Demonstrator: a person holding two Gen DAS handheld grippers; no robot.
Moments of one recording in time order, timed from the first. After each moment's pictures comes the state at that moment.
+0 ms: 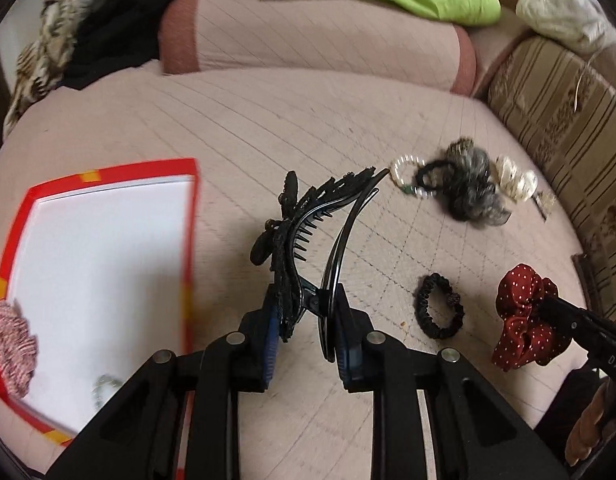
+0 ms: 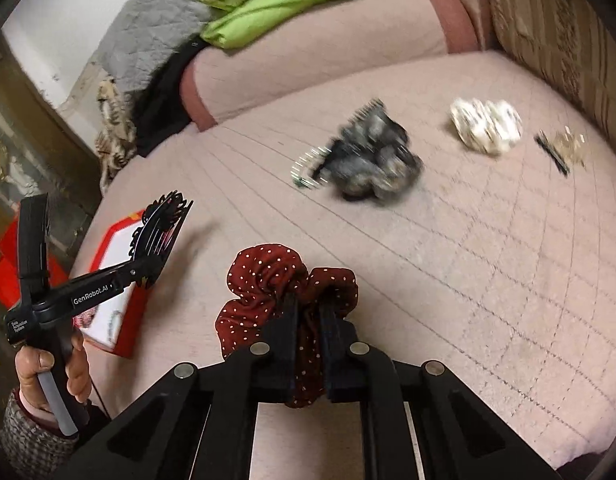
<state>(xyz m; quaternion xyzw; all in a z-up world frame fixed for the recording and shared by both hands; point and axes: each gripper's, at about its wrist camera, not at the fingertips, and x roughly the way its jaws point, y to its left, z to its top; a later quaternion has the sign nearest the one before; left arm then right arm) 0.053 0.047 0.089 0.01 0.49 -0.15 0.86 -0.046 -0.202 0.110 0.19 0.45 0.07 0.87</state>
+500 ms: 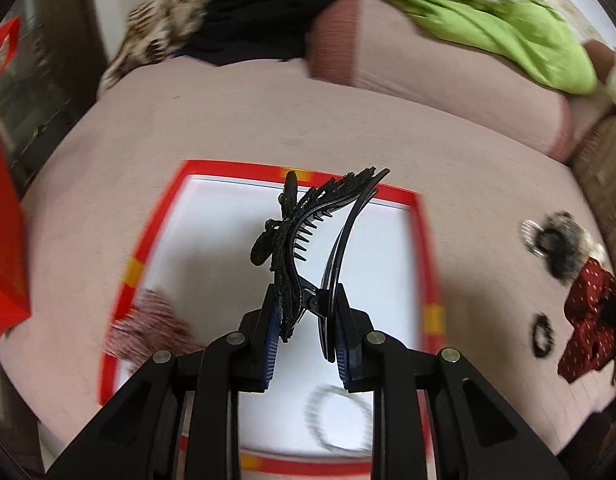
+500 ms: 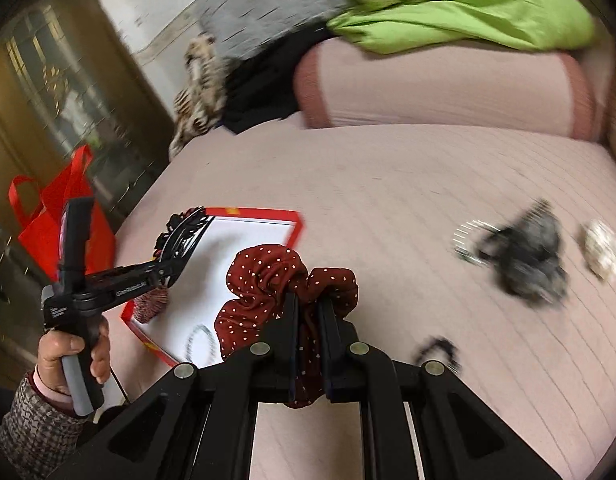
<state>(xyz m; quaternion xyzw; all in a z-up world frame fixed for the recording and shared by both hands) 0.086 0.211 0.107 -0.02 0.49 -0.01 0.87 0.034 -0.049 0.159 0.10 0.44 0.20 0.87</state>
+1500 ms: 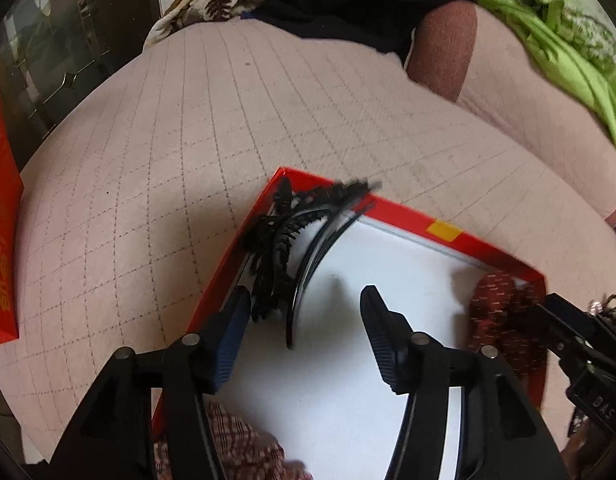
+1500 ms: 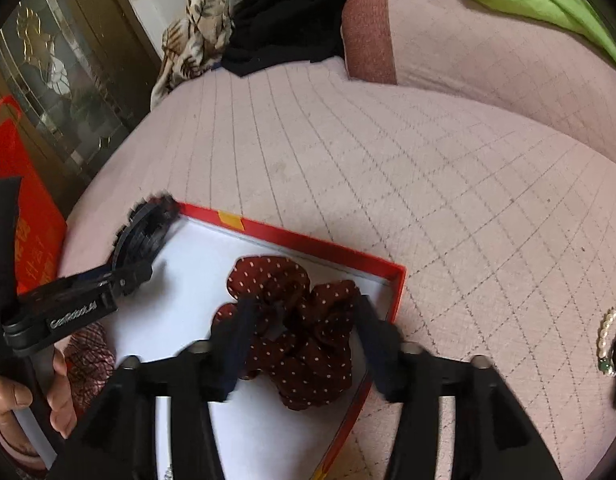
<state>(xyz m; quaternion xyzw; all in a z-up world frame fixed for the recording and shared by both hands) 0.156 0.297 0.061 -0.09 0.50 0.06 0.86 0.173 0.078 0.071 0.05 0.49 0.19 0.85</state>
